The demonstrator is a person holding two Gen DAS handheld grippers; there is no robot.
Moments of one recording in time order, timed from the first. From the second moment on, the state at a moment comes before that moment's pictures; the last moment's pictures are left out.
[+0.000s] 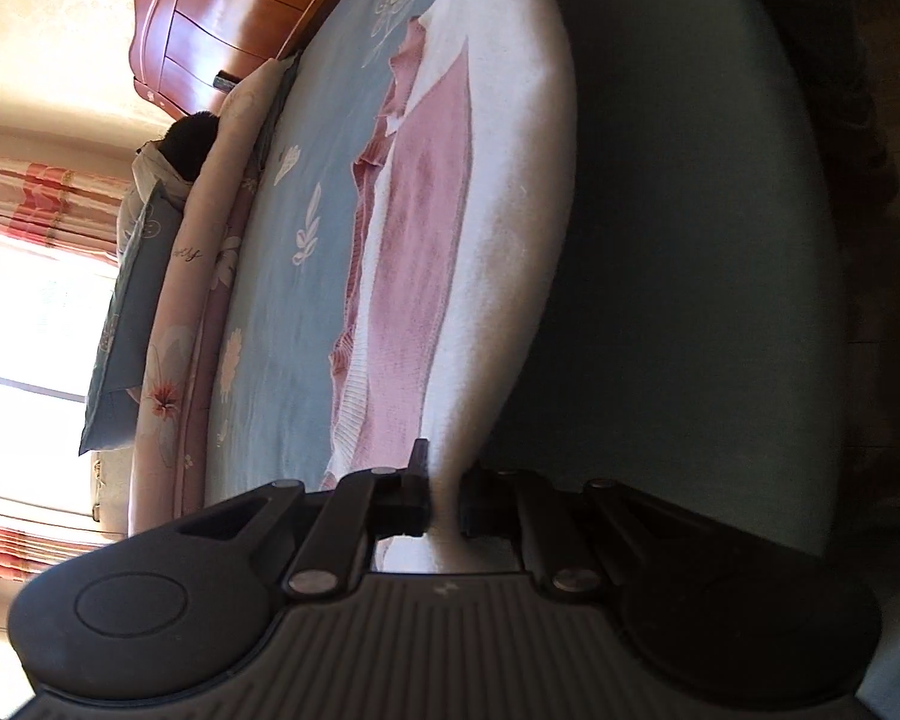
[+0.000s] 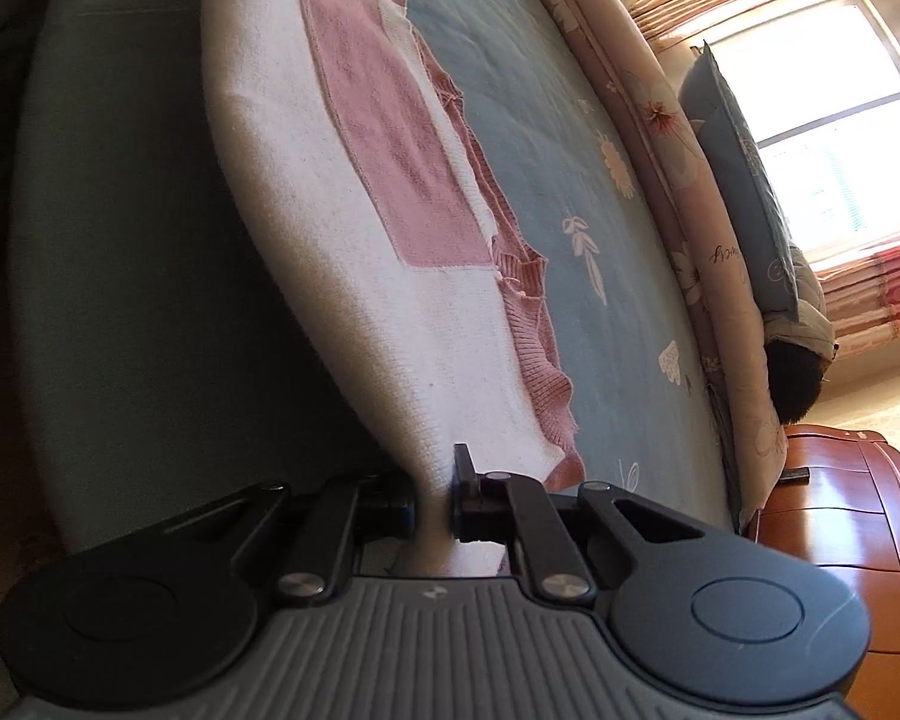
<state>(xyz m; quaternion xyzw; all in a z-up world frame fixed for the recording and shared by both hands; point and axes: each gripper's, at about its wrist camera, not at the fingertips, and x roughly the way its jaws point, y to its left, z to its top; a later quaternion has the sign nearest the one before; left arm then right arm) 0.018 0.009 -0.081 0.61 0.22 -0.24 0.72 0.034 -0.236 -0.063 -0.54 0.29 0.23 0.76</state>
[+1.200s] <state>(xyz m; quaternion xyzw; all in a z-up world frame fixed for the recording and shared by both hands) 0.132 0.063 -0.015 0.18 0.42 -0.23 0.86 0.099 -0.266 -0.036 -0.23 0.40 0.26 0.84</state>
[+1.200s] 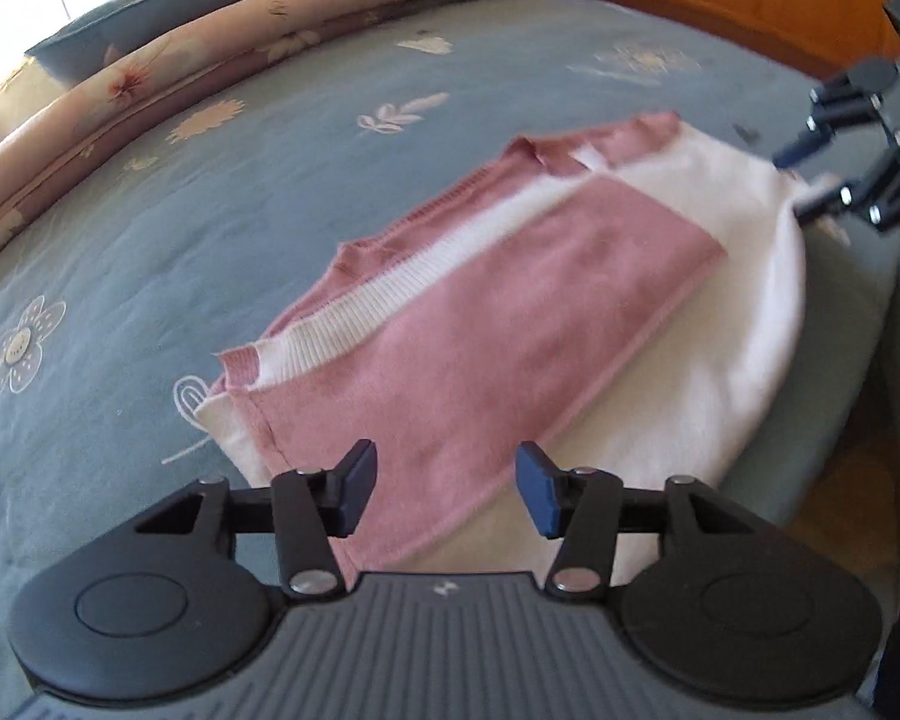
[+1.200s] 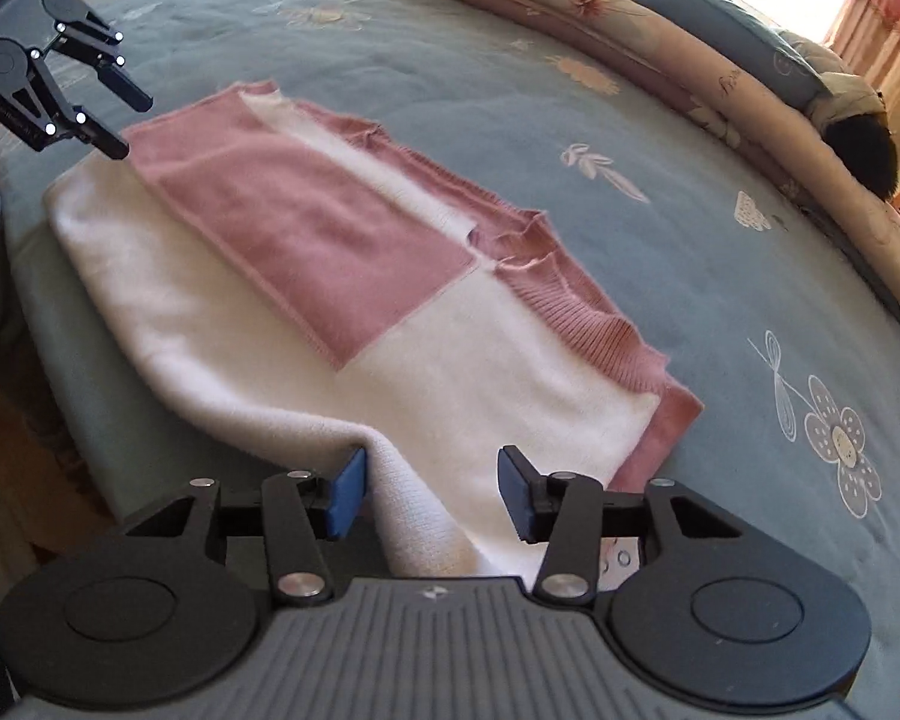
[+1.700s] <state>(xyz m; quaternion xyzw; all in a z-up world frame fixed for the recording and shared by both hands) 0.178 0.066 -0.044 0.15 0.44 -0.20 0.86 0.087 -0.300 -0.032 -0.16 0.47 0.26 0.83</state>
